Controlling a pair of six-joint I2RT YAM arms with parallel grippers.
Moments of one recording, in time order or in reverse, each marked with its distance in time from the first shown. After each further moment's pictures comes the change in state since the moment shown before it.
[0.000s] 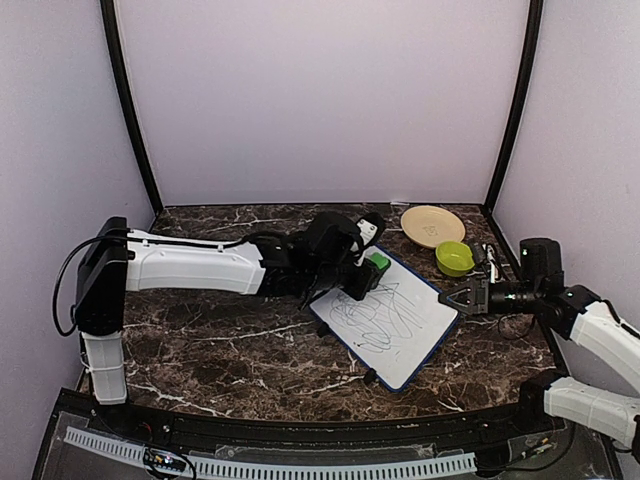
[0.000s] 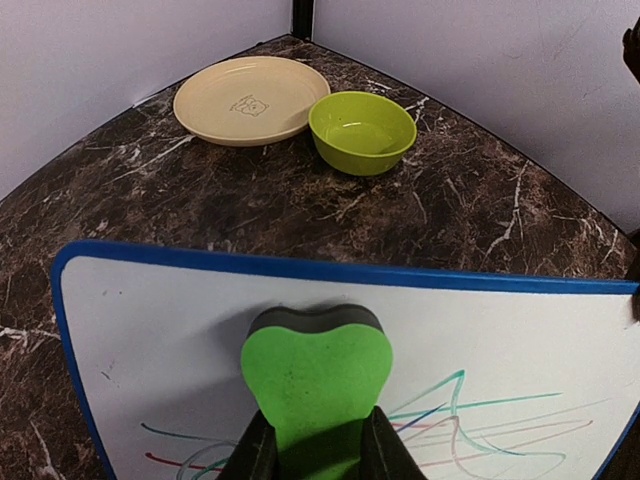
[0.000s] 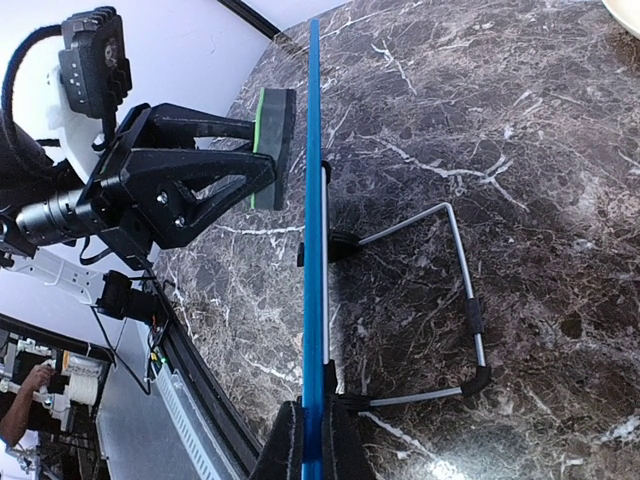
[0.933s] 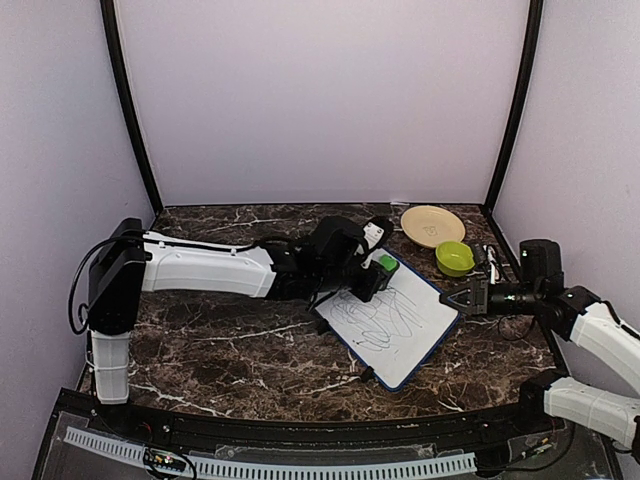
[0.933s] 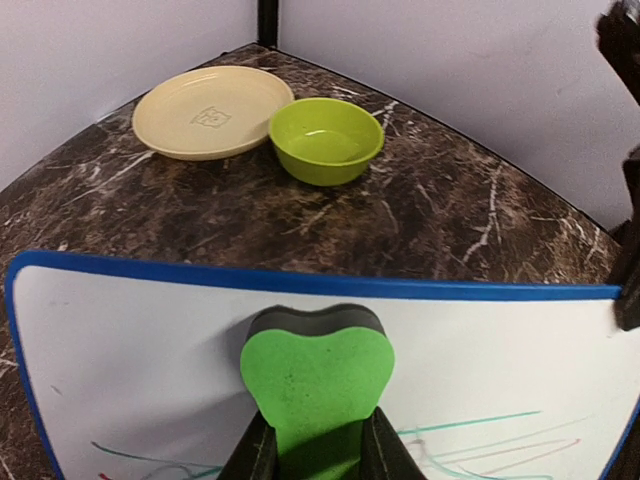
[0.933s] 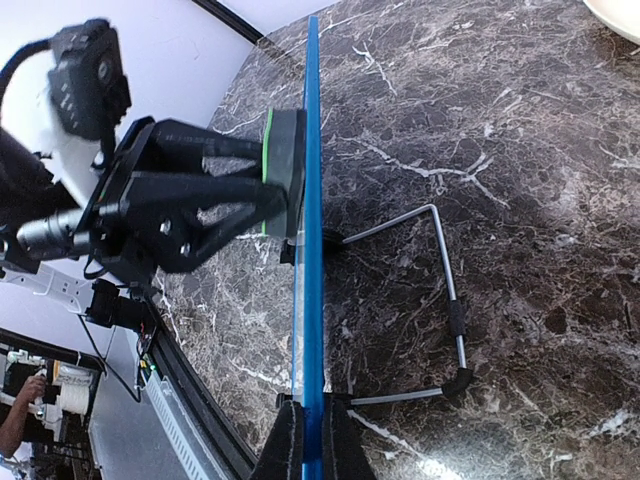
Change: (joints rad) left arm -0.004 0.075 0.026 0.084 0.072 0.010; right arm 0.003 -0.007 -0.006 -0.008 0.042 0.004
